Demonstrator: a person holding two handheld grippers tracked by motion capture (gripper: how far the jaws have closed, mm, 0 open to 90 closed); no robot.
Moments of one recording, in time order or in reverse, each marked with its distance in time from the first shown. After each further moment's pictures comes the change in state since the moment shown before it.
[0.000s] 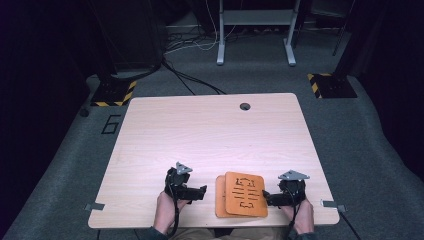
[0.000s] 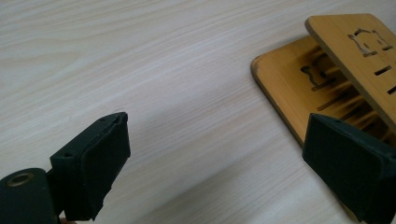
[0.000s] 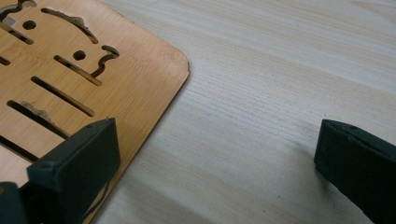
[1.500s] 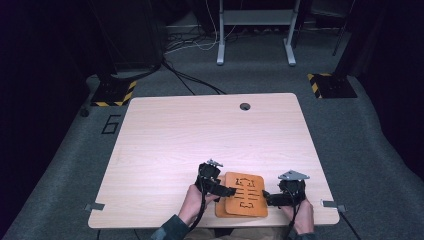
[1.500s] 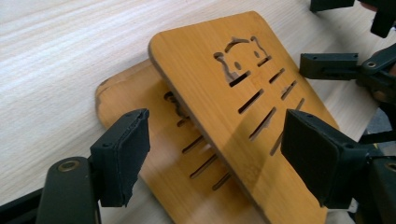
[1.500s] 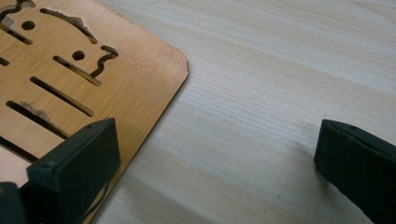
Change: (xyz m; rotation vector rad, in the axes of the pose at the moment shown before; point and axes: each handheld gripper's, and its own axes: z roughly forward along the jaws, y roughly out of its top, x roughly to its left) left arm -0.051 0.041 0.046 0.165 -0.312 -0.019; right arm 0.000 0.000 0.000 0.000 -0.001 -0.002
